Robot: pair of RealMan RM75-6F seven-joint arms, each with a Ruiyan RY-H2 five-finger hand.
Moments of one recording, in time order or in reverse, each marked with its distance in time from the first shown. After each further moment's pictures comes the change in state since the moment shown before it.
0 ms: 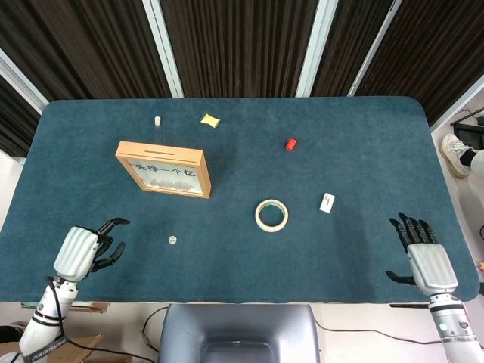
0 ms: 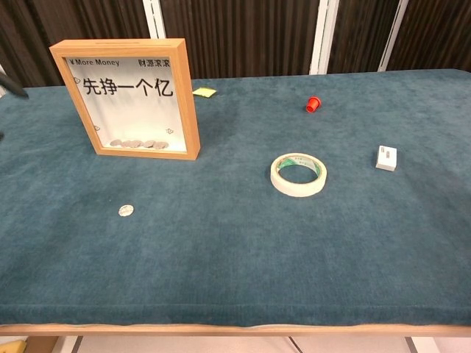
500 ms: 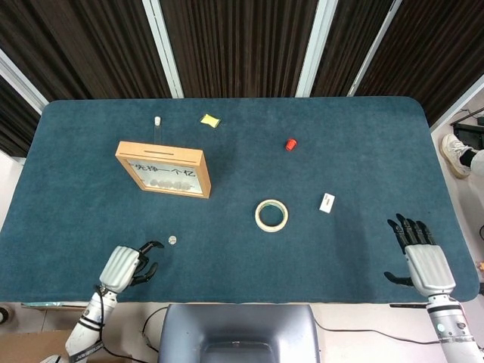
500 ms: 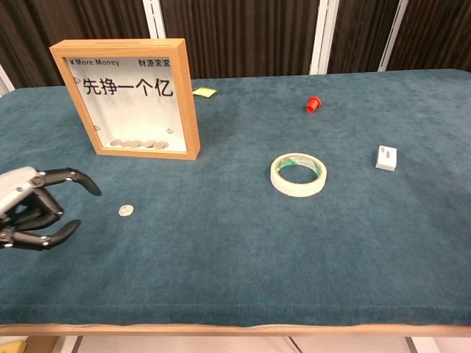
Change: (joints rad) left arm 0.010 -0.315 0.009 0.276 -0.018 -0.163 -0.035; right arm 0.000 -0.004 -0.001 0.002 0.001 0.005 -0.001
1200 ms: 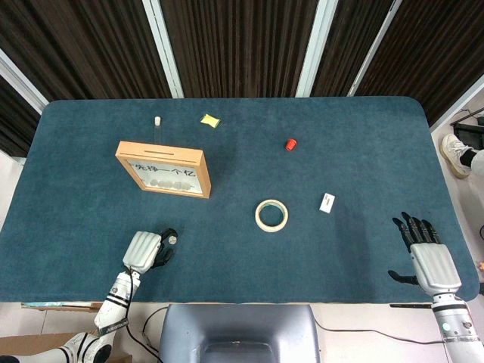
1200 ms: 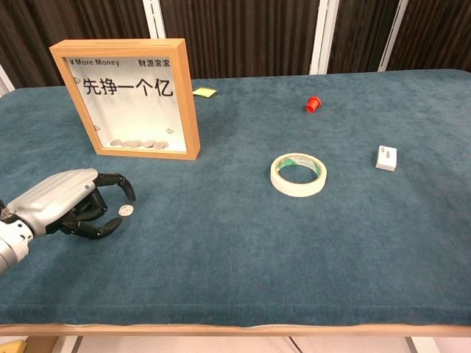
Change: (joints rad) left arm -0.102 -0.124 -0.110 0.100 -0.135 -0.210 0.199; right arm -0.002 0.019 0.004 -0.001 0.003 0.001 0.033
